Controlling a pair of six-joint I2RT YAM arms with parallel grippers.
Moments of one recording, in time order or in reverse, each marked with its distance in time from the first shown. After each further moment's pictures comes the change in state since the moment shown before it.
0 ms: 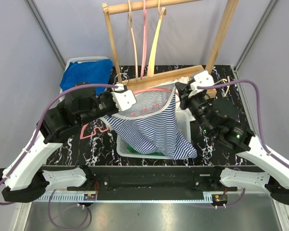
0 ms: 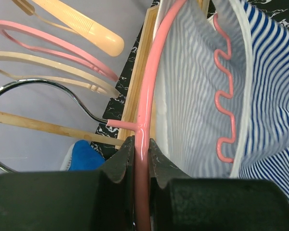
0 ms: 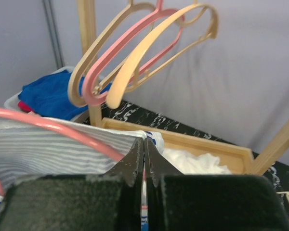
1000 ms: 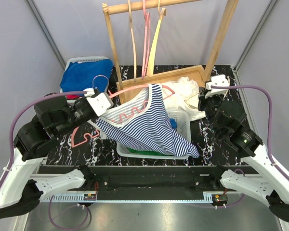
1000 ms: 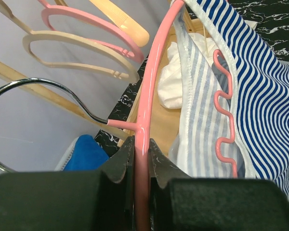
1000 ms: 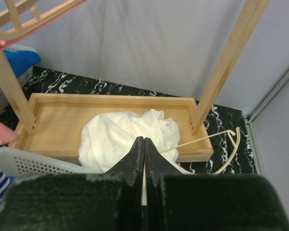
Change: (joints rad) left arm 0.064 -0.178 -0.056 0.010 0.034 -0.077; right arm -0.235 -0.148 -0.132 -0.101 0.092 0.007
